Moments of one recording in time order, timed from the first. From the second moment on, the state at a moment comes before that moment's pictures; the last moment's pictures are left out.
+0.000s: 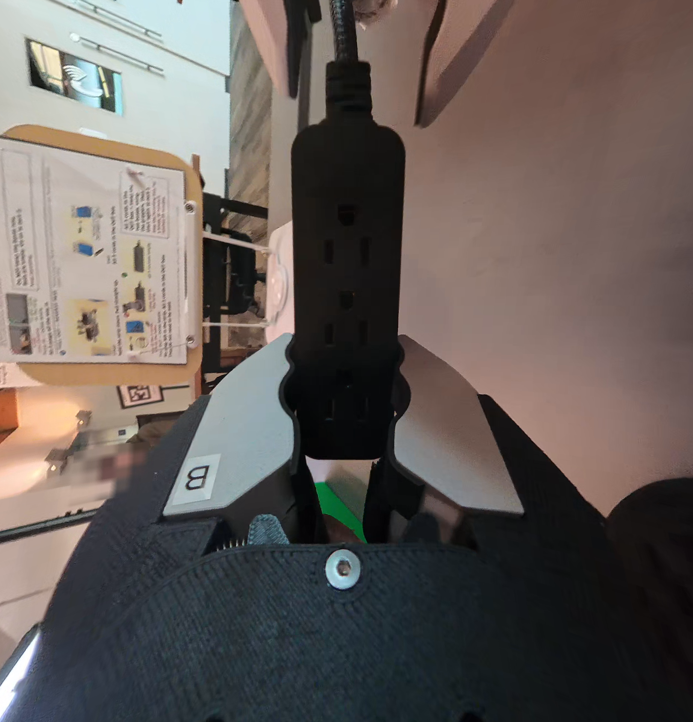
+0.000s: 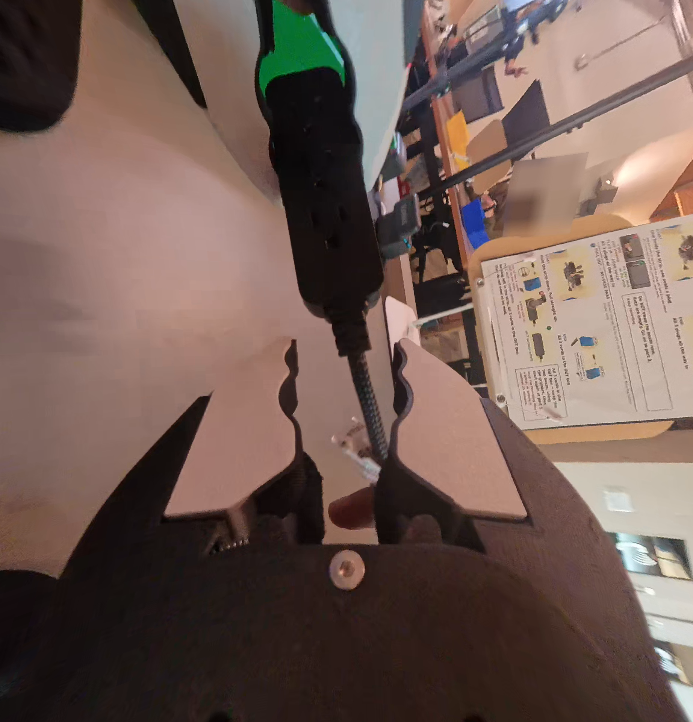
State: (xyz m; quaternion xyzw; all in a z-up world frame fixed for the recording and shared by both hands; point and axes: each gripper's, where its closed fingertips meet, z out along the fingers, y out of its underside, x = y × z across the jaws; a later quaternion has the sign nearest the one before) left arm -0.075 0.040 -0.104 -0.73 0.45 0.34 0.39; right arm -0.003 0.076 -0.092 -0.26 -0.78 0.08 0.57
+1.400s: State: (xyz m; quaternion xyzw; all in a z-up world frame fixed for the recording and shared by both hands) left arm -0.071 0.041 -0.205 -0.85 0.38 -0.11 0.35; right arm -0.010 0.096 -0.195 -0.46 -0.78 0.32 0.30
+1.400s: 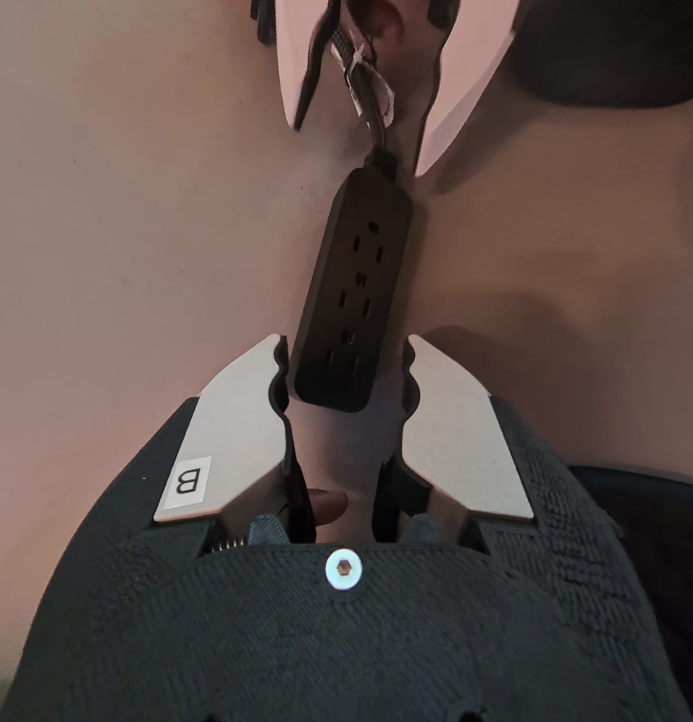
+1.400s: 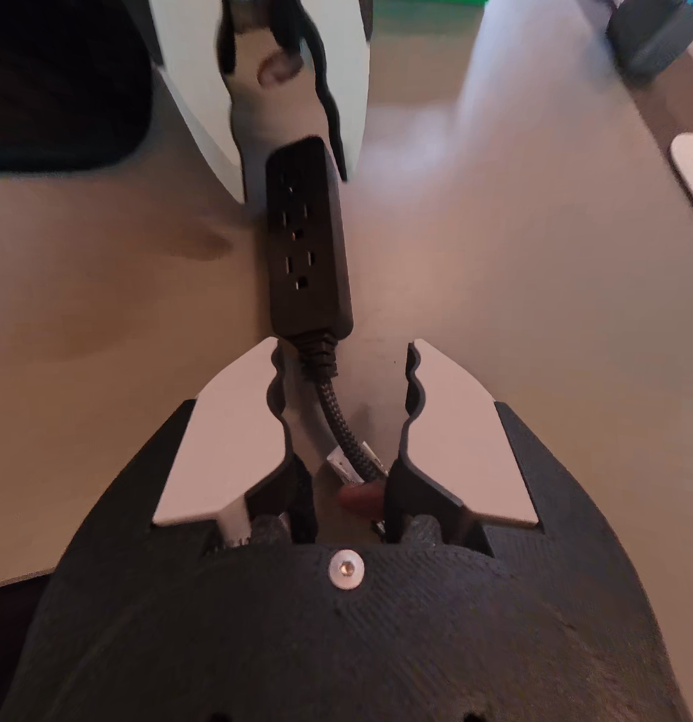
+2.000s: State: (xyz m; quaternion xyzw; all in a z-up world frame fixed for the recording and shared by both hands) left arm -0.065 0.045 -0.187 -0.84 0.34 -0.17 0.39; right arm -0.032 0.076 -0.204 -0.46 -0.77 0.33 0.30
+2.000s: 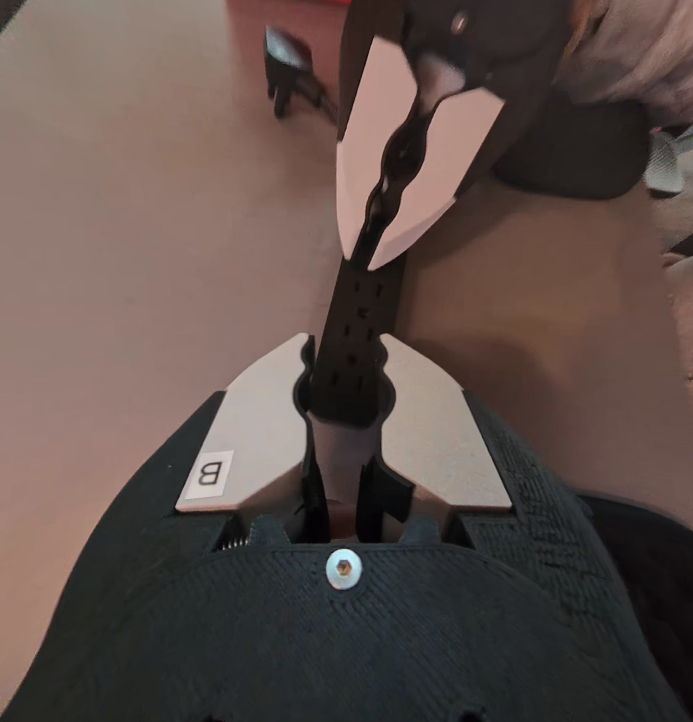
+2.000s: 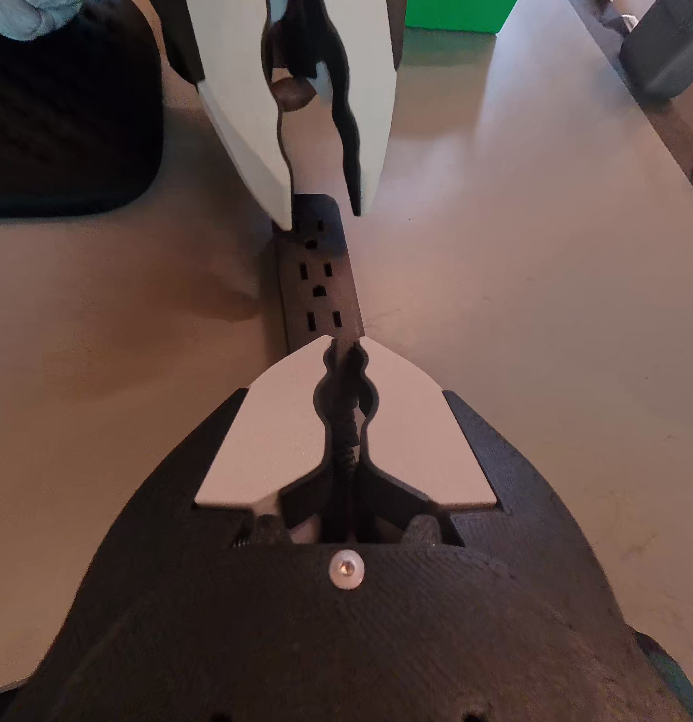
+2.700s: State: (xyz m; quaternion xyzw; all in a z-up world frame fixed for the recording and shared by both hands) left arm -0.068 0.041 -0.202 -0.87 0.33 -0.14 0.35; right arm -0.010 0.071 -0.168 -0.46 -0.72 0.47 0.24
